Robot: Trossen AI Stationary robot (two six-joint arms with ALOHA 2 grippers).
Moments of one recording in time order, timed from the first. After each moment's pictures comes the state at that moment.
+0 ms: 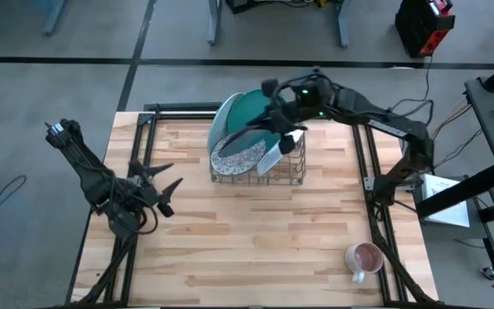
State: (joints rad) left arm -0.84 0.86 0.70 -0.62 -1.46 -0.10; right arm -0.29 1.58 1.79 -0.56 -0.35 -0.77
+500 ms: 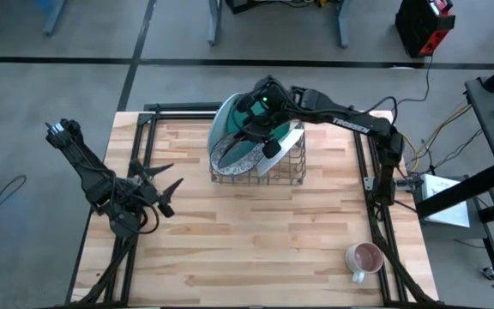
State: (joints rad) left arm -0.84 0.82 0.69 -0.62 -1.48 -0.16; right arm -0.29 1.87 2.02 -0.81 -0.38 -1.01
